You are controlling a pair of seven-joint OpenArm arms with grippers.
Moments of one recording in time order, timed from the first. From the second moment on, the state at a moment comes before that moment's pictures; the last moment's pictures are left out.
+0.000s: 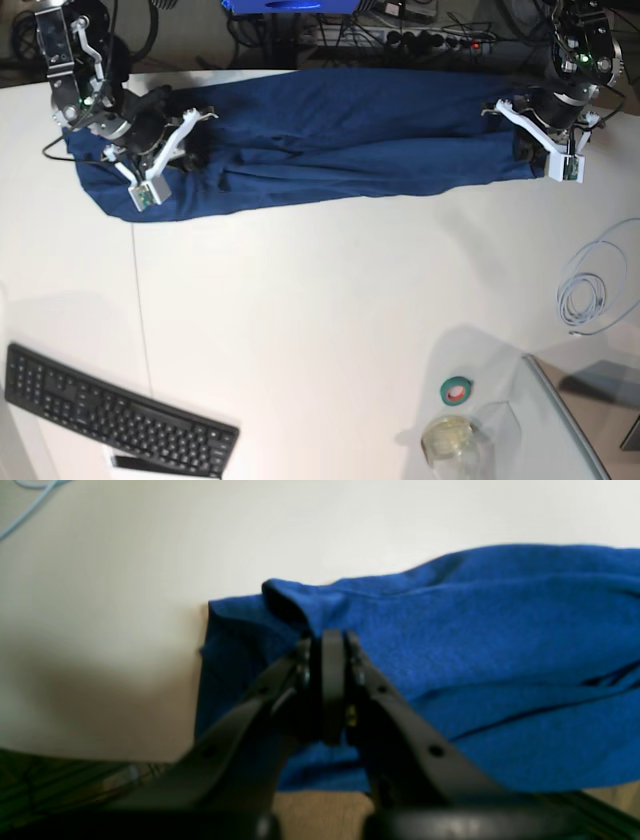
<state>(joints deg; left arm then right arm) 30.5 -11.5 -25.6 103.2 -14.8 -20.4 36.4 -17.9 13.8 -5.4 86.7 22.8 20.1 -33.4</state>
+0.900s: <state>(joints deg) 32.6 -12.2 -33.9 104.1 -14.7 -20.7 40.7 -11.0 10.9 12.0 86.7 22.8 16.2 -35.3</state>
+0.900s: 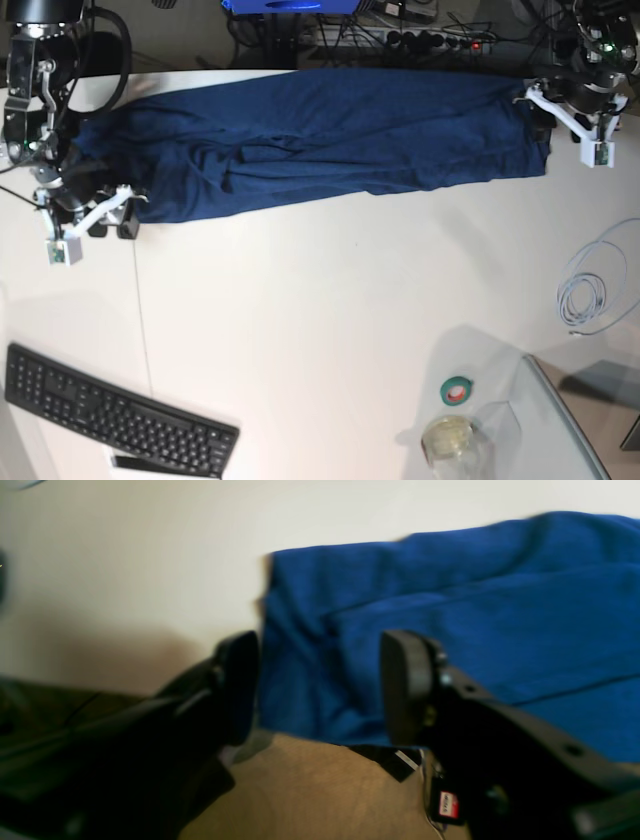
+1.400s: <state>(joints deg) 29.8 -9.4 -31.4 99.5 -14.6 -20.4 40.6 -4.2 12.0 11.6 69.9 22.9 16.2 -35.1</state>
